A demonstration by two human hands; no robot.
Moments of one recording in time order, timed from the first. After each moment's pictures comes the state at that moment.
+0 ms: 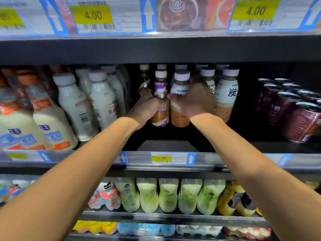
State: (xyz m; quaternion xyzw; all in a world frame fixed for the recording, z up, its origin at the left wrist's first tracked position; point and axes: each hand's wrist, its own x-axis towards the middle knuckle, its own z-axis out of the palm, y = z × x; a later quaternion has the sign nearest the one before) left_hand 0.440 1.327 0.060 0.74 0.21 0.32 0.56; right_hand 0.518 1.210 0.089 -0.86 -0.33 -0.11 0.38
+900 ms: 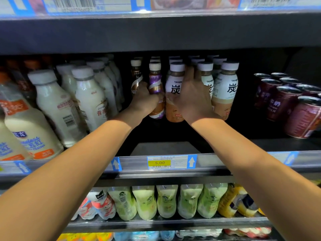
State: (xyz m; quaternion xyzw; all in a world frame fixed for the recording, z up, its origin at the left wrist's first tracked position) left_hand 0.470 1.345 0.056 0.76 0.29 0.32 0.49; right_hand 0.535 1.226 0.074 -0.84 -0.40 -0.21 0.32
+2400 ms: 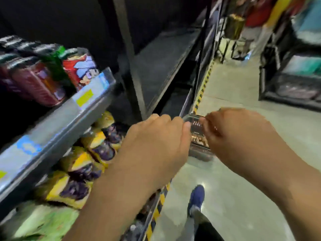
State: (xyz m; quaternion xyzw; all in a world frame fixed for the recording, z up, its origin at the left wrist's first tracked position) left_hand 0.502 0.903 0.011 0.92 -0.35 0.13 0.10; right_hand 0.446 0.758 0.024 -0.99 0.11 -0.09 0.01
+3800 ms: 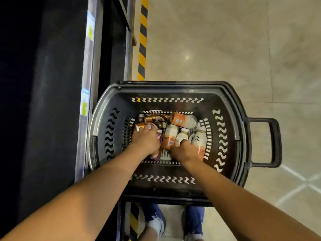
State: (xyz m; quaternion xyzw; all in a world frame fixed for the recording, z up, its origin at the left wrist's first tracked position) left_hand 1.036 0.358 -0.876 0.85 -0.33 -0.40 -0.13; right_hand 0.913 0.282 -0.862 -0.65 0.54 0.31 0.45
